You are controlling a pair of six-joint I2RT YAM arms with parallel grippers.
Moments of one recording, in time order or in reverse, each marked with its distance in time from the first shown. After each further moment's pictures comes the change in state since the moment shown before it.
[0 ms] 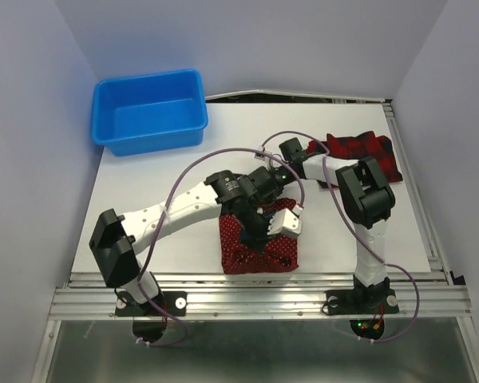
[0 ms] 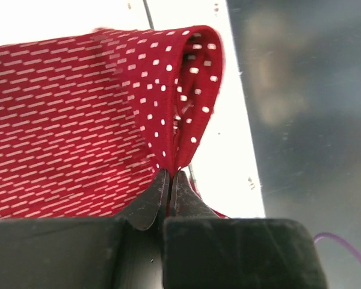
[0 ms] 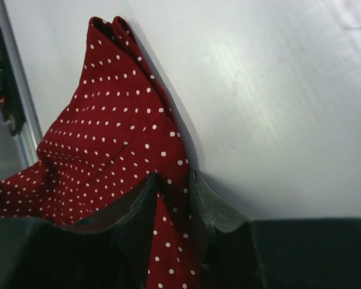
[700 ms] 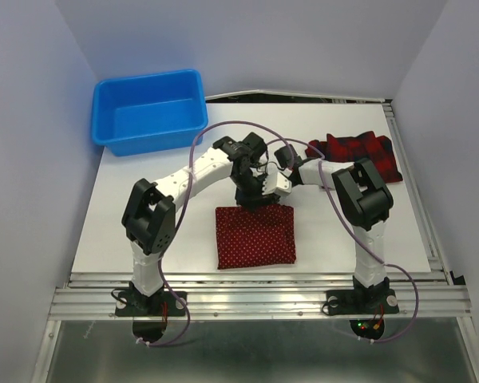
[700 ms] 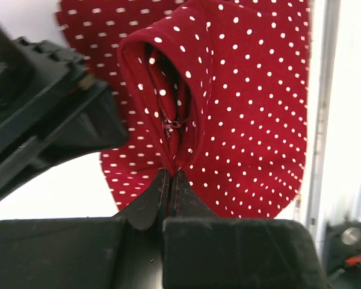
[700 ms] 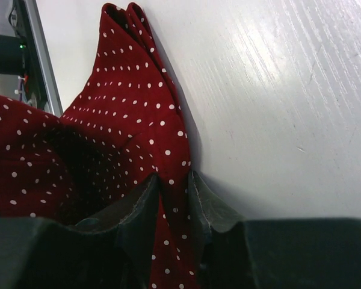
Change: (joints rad) left arm 0.301 0.349 0.272 -0.069 -0.099 0.265; right arm 0.052 -0.013 -0.062 -0.014 -0.116 0.005
